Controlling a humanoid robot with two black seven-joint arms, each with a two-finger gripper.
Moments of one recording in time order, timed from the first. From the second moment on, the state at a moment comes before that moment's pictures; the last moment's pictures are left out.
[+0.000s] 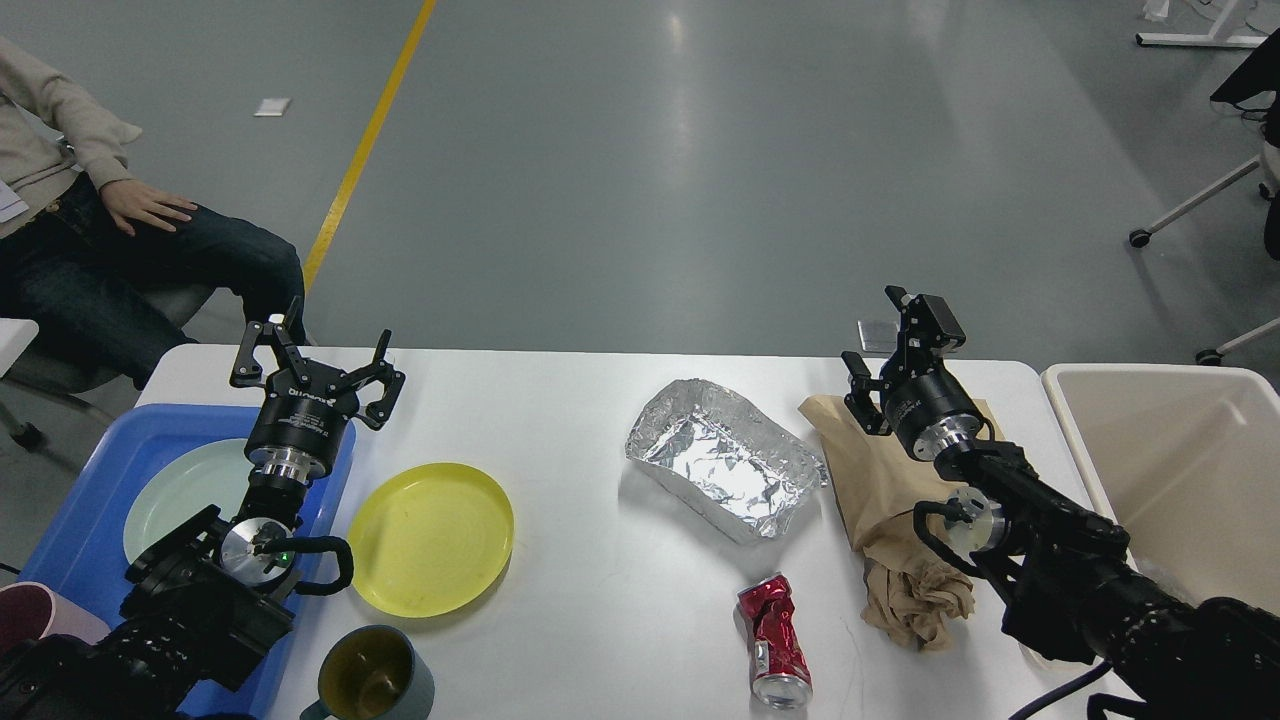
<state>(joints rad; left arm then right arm) -0.66 0.07 -1.01 -0.18 -0.11 -0.79 -0.34 0.67 -0.10 0.67 0.40 -0.32 0.23 0.47</state>
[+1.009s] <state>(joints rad) -0.71 0.15 -0.76 -0.18 -0.10 -0.74 -0.33 0.67 -0.10 0.67 0.40 -0.32 0.23 0.47</state>
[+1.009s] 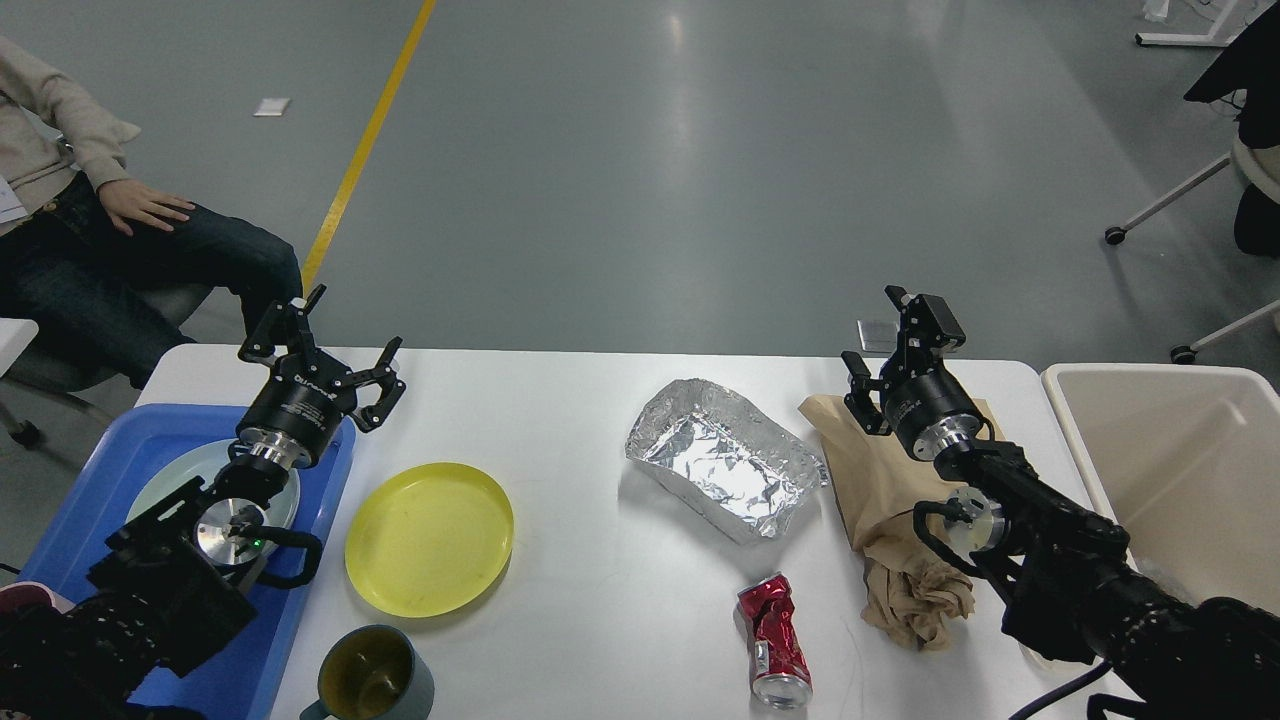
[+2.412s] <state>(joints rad) -1.28 0.20 1.17 -0.29 0.01 -0.94 -0.33 0.67 -0.10 0.67 0.40 -0.32 0.23 0.47</state>
